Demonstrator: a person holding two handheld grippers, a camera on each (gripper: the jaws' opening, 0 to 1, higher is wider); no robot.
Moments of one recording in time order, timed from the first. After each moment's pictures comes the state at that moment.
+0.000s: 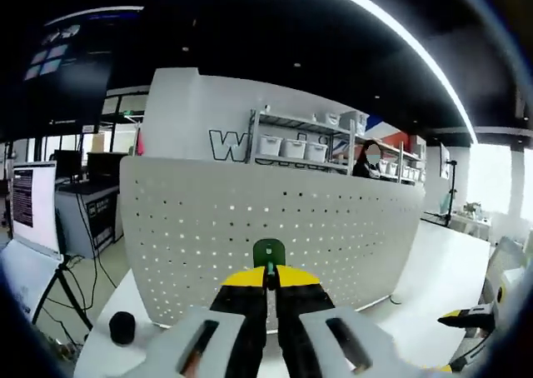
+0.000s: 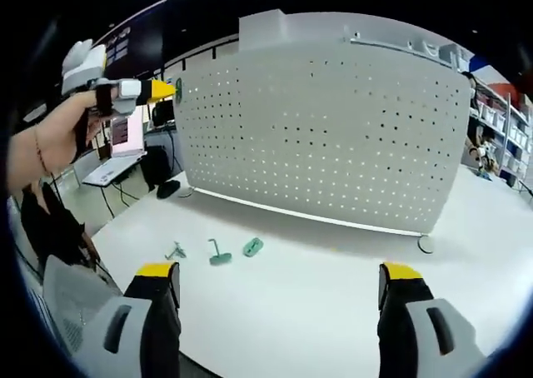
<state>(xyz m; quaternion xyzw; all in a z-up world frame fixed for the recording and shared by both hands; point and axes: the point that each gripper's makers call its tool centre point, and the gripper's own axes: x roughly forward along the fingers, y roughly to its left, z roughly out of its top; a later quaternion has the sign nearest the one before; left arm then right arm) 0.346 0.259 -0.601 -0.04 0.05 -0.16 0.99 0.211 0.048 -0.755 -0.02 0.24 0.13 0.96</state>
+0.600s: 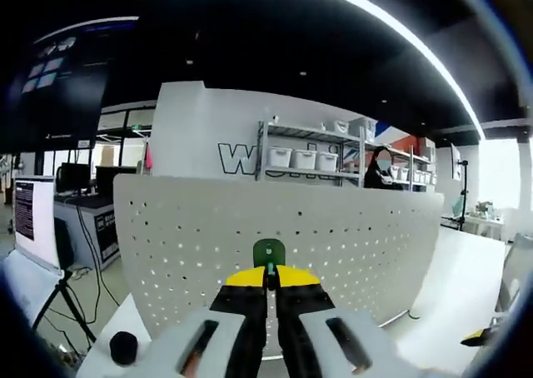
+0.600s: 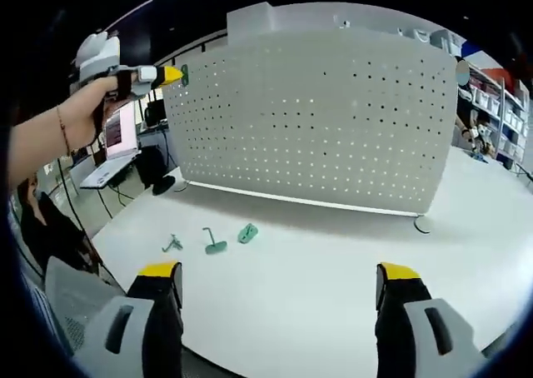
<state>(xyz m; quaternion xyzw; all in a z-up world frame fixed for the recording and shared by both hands) 0.391 0.251 -0.586 -0.04 0.02 -0.13 0.99 0.203 0.032 -0.766 0.00 0.26 0.12 0.96</state>
